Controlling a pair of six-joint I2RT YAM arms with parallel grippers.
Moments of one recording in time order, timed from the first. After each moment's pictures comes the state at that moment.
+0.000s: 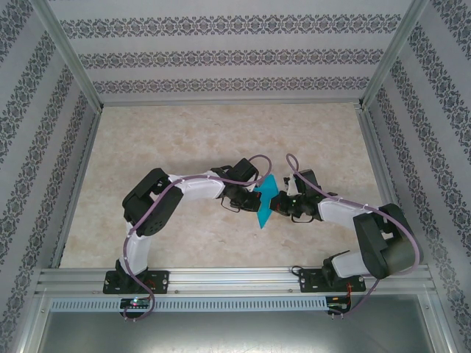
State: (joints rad) left arm -0.79 2.03 1.29 -0.38 0.41 -0.50; right arm 0.32 1.40 0.49 -0.08 -0.52 0.66
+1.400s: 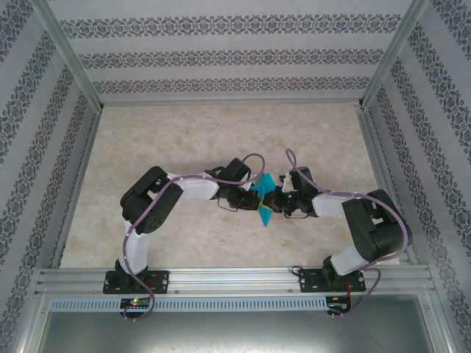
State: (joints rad) left arm -0.74 2.03 1.19 -0.18 0.55 -0.54; right arm 0.34 1.54 0.51 0.11 -0.65 0.86
